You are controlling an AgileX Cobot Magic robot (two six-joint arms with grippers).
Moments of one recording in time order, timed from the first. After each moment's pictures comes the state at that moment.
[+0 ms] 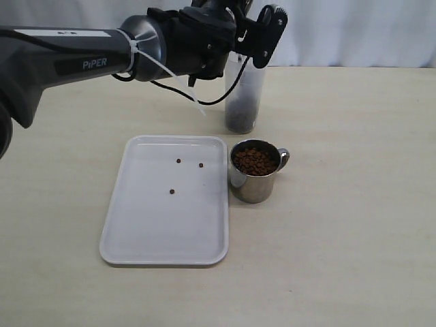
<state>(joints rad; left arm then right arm) -0.59 2.24 -1.81 1.63 0.58 0.10 0.03 0.00 0.00 0.15 0.21 -0.05</state>
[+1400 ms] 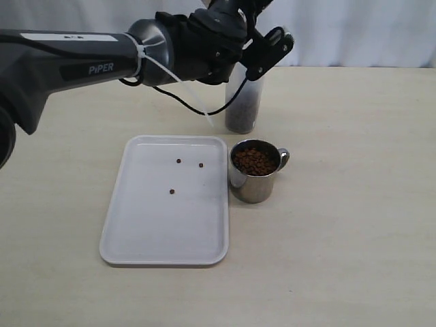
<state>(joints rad) -0.62 2.24 -1.81 1.73 0.58 0.42 0.03 0.00 0.00 0.15 0.21 -0.05</state>
